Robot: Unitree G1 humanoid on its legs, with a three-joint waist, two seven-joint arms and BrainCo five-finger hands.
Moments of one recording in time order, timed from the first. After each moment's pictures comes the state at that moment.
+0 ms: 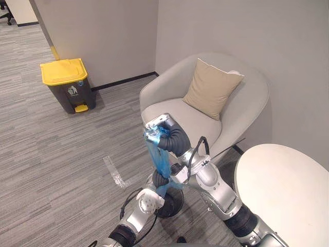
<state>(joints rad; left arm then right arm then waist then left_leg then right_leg) -0.10 0.09 -0.44 0.56 0.29 -0.14 0.28 -0.24 -0.22 0.60 -0.25 0.26 -0.24 0.03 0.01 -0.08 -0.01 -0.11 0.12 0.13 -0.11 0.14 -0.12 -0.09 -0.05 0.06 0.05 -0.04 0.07</state>
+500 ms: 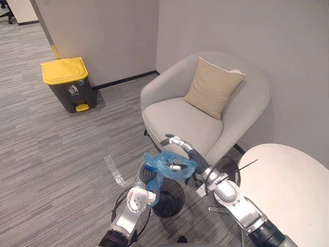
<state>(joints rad) -0.01 0.11 -0.30 0.40 0.21 -0.15 0.28 -0.05 -0.47 0.45 -0.14 -0.21 -0.27 -0.04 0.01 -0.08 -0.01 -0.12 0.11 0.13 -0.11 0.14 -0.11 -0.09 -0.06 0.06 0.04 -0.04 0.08</state>
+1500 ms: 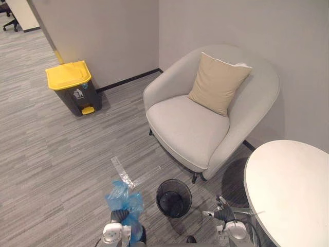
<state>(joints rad) 0.13 0.10 0.03 0.86 -0.02 -0.14 0.15 0.07 -0.11 -0.10 0.92 -0.07 -0.14 -0.09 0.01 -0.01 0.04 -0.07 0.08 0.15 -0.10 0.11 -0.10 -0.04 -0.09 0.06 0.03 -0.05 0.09</state>
